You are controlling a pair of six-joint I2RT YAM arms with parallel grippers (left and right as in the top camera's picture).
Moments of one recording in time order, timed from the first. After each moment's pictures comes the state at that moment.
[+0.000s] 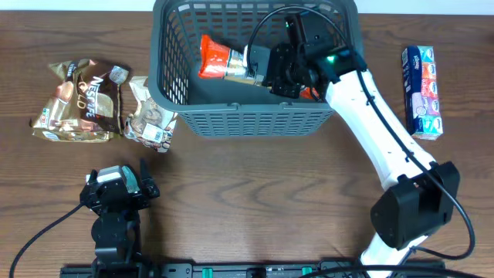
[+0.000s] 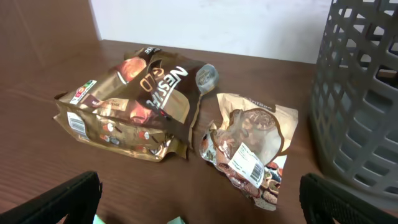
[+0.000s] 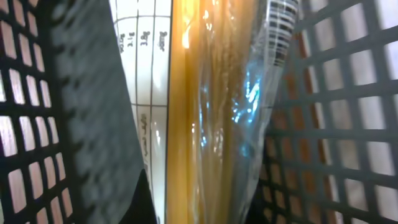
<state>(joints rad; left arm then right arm) 0.01 0.01 0.10 -0.31 -0.22 -0.07 0.41 1.87 1.73 -0.82 -0.24 -0.97</state>
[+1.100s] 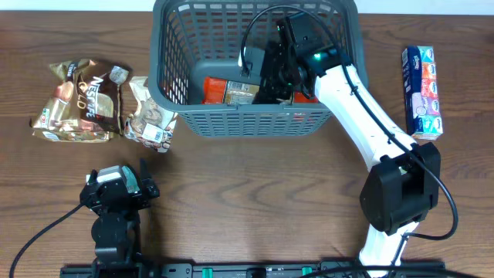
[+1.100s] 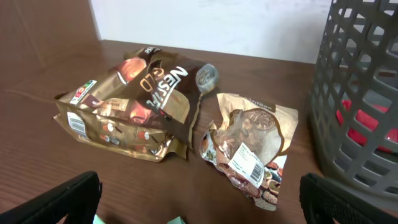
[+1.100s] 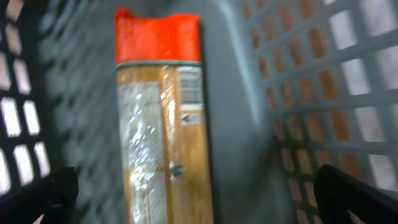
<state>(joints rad) 0.01 0.01 0.10 -0.31 -0.22 -0.07 0.41 1.98 1.75 -0.76 -0.27 -0.87</state>
